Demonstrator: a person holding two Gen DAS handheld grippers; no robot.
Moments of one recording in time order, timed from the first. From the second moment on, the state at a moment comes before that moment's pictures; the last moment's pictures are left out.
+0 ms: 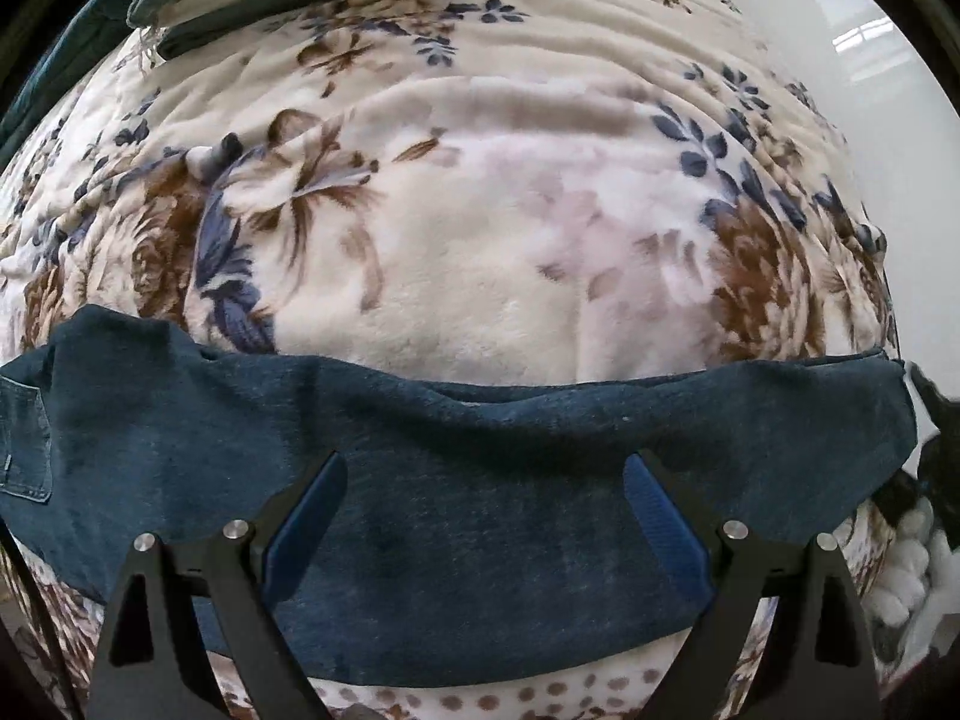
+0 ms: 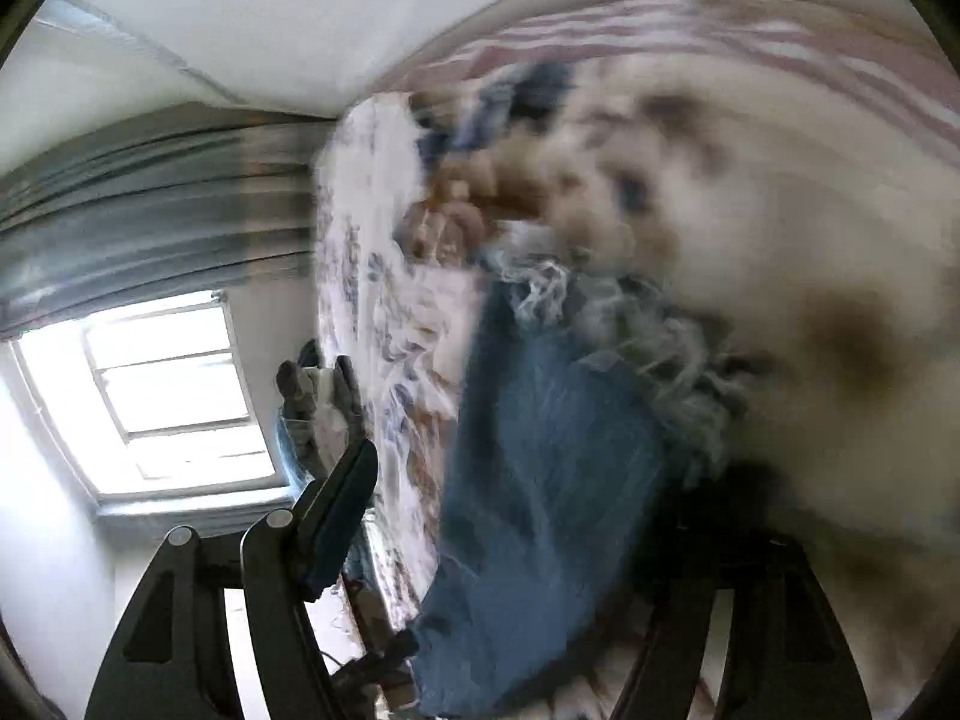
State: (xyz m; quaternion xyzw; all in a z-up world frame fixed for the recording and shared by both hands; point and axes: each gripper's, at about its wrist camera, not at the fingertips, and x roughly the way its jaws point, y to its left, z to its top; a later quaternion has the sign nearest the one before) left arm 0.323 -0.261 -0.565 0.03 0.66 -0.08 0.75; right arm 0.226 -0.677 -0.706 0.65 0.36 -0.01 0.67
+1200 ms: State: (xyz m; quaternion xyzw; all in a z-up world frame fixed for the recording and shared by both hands) left arm 0.306 0.098 -0.447 -0.09 0.59 0.08 0.80; right arm 0.339 -0.181 -0.480 0.22 0.50 -0.03 0.84
